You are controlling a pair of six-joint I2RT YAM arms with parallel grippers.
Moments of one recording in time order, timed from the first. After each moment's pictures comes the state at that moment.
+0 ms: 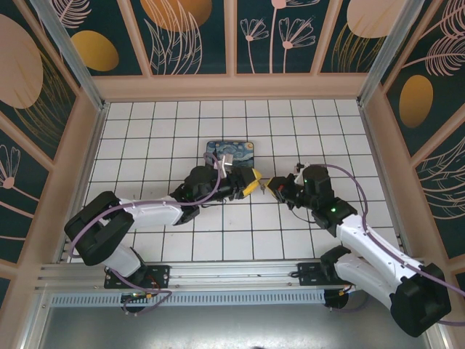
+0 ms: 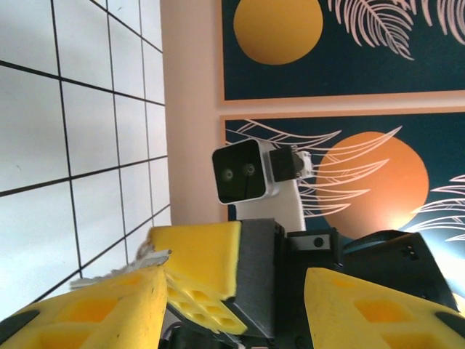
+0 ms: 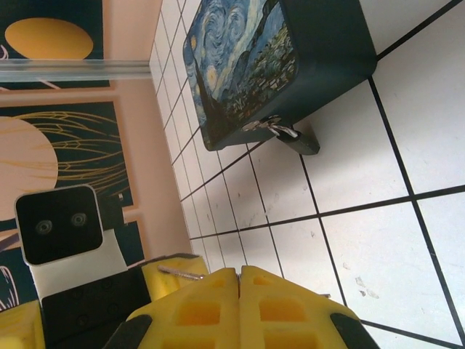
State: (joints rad) left arm -0.85 1.55 0.66 0.80 0.41 -1.48; right arm 0.52 0.87 0.49 -0.10 -0.38 1.30
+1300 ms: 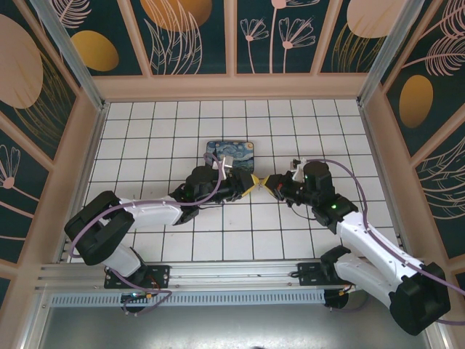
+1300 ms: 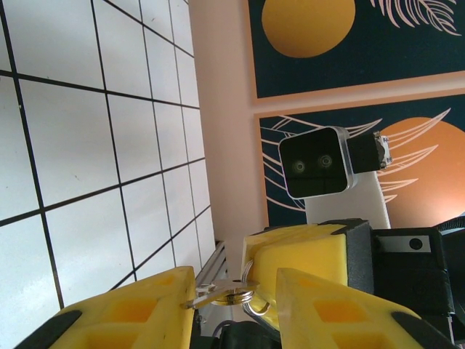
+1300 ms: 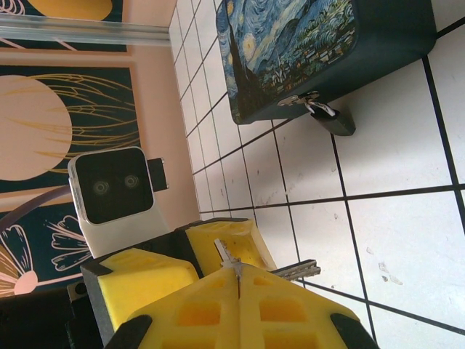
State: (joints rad) left arm -0.84 1.55 0.65 0.74 0.41 -1.35; right arm 0.52 0.89 0.54 -0.10 -0.47 1.25
